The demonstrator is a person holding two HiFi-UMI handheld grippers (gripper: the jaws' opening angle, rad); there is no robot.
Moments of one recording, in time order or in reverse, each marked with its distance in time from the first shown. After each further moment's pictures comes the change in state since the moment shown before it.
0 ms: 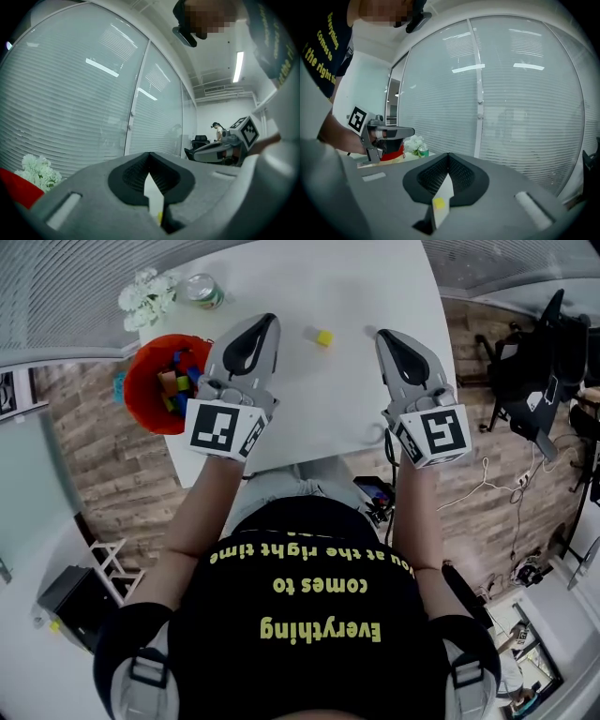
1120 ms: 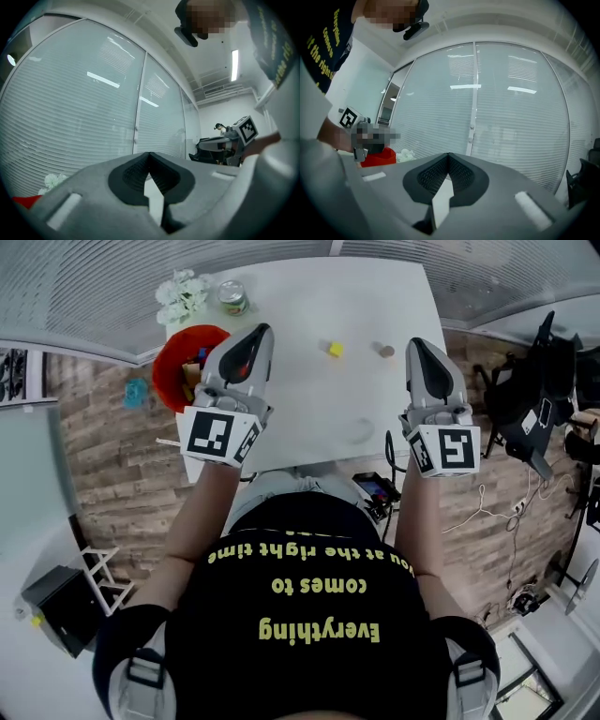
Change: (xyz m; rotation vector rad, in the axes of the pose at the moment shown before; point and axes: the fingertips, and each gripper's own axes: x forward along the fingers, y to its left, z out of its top) left arm -0.067 -0.001 0.050 0.064 -0.088 0.061; right arm -0.058 0.007 0.068 -0.104 -0.178 -0.138
